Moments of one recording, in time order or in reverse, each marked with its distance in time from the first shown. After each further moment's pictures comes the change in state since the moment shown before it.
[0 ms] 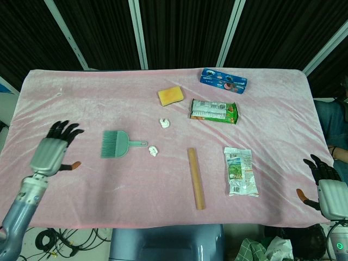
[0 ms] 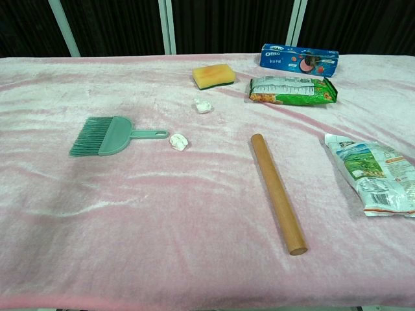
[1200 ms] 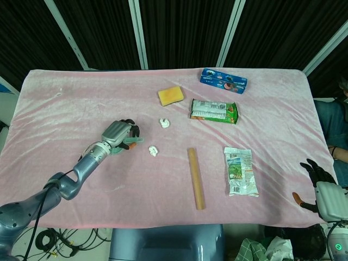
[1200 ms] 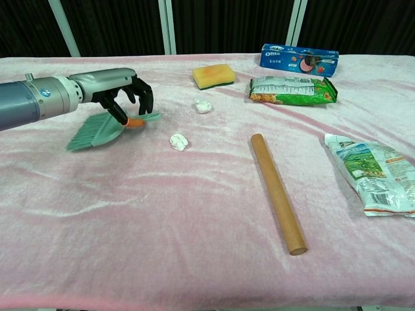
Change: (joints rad) left arm -0.485 -0.652 -0.051 1.074 0.195 -0.583 -0.698; right arm 0.004 0.026 -0.012 -0.056 0.041 -0.070 0.086
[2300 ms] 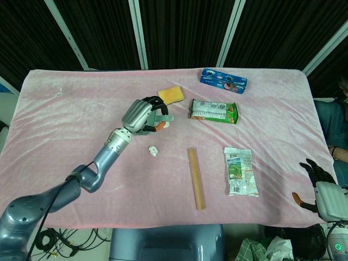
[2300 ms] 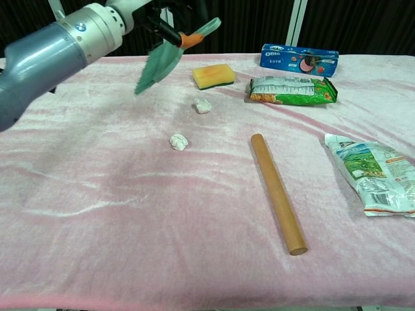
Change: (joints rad) left arm -0.099 -0.007 -0.167 -0.097 -0.024 0.271 -0.050; right arm 0.000 -0.004 -0.001 0.004 -0.008 0.006 -0.006
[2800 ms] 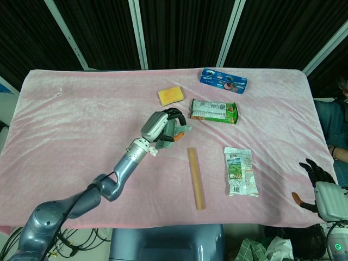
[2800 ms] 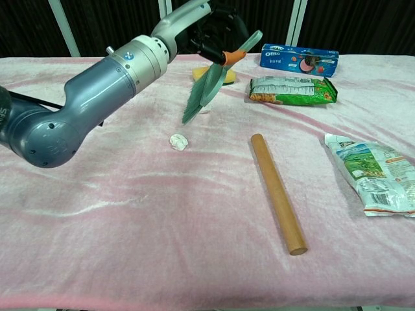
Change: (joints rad) left arm -0.074 -0.227 -0.086 0.118 -0.048 0.005 -0.163; right arm 0.001 0.000 0.000 0.003 0.000 -0.003 0.006
